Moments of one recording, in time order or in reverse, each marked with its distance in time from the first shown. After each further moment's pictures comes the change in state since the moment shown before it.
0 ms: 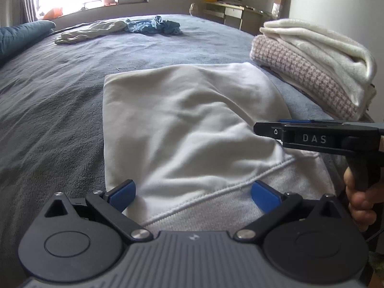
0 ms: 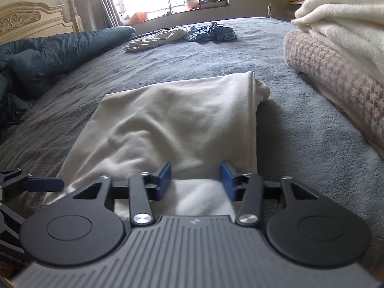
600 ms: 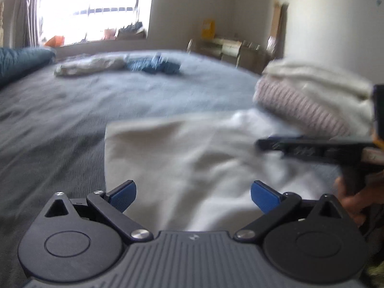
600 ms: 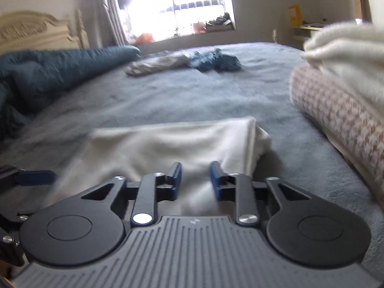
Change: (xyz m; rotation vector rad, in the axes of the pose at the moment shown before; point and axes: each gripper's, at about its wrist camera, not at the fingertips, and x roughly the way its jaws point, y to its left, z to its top) left arm 0.031 0.020 0.029 0.012 -0.132 0.002; right arm 0.034 -0.020 0.031 -0.053 -0.109 -0.014
